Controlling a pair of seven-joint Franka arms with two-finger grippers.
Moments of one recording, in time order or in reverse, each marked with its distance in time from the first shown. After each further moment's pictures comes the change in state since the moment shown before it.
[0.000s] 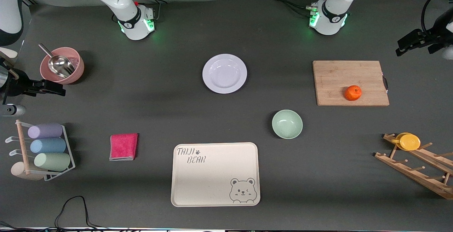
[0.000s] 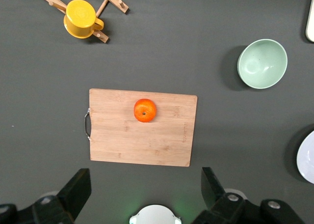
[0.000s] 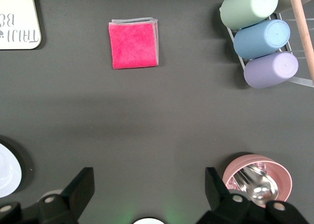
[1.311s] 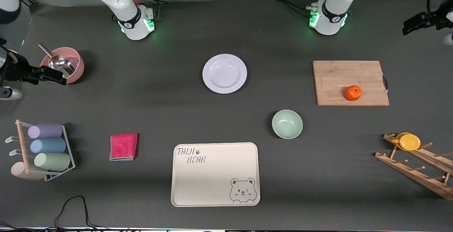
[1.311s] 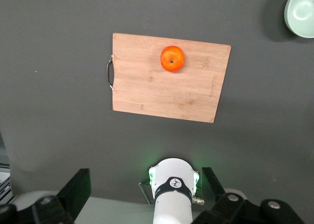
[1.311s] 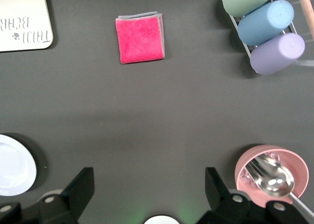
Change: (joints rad) left arm 0.024 -0.090 0.018 -0.108 0.081 -0.156 0.003; right arm 0.005 -0.184 -0.012 -0.186 0.041 0.051 0.050
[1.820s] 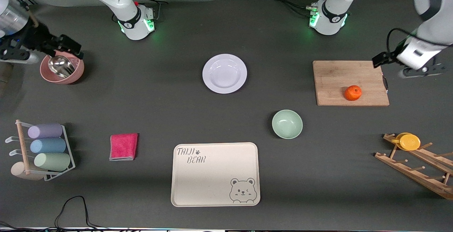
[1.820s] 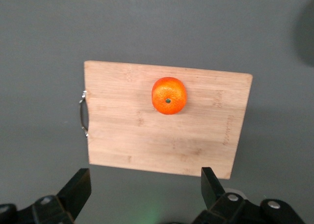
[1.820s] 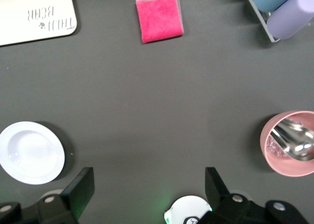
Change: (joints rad) left arm 0.022 0.045 0.005 -0.476 0.001 0.607 0.000; right arm 0.165 -0.261 0.003 -0.212 0.004 -0.006 0.240
